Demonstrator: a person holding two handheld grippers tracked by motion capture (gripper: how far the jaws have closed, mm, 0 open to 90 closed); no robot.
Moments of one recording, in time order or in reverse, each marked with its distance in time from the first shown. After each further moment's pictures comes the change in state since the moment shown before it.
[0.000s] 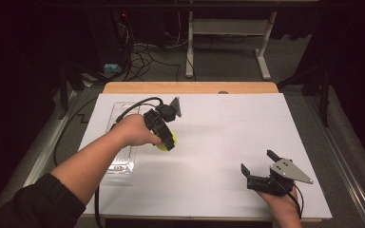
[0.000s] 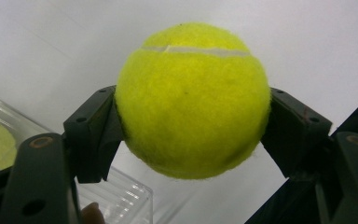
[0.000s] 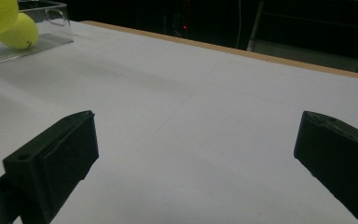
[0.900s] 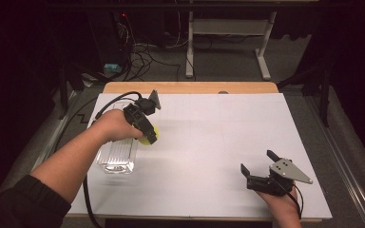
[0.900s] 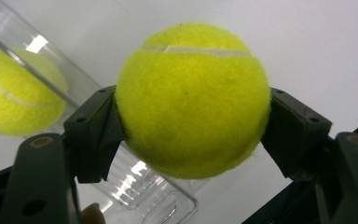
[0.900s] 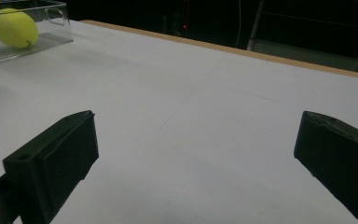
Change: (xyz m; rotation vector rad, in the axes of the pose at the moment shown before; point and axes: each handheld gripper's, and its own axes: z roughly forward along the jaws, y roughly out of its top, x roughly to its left) left arm 0.041 -0.035 -0.015 -0.010 0.023 -0.120; right arm 0.000 0.000 0.000 0.003 -0.002 -0.003
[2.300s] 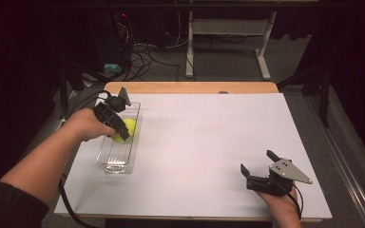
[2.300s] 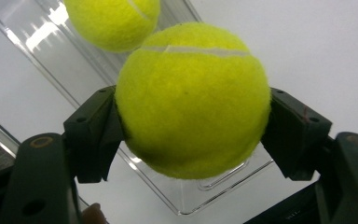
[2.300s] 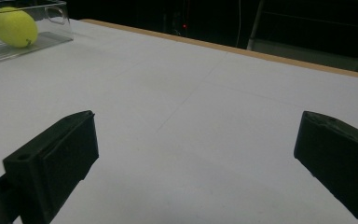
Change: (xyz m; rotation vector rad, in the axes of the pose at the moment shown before) left arm 0.057 -0.052 -0.007 0.015 0.045 -0.147; right arm 0.001 0.000 0.000 0.002 0.001 0.001
